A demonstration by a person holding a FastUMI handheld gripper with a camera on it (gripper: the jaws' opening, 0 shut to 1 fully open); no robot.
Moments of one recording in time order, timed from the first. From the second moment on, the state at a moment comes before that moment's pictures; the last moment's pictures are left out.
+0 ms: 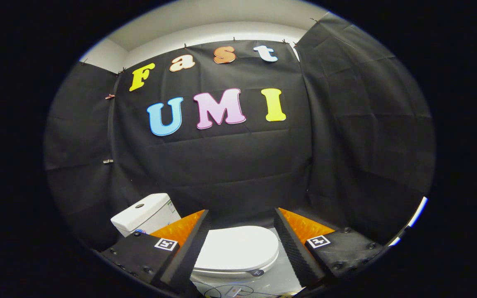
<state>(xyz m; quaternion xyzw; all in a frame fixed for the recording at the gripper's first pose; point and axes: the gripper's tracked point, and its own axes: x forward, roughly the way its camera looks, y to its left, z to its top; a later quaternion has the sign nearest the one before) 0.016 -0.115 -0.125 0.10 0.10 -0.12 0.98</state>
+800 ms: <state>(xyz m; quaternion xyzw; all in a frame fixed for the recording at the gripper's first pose) 0.039 -0.173 -0.304 0.27 0.22 -0.16 0.93</state>
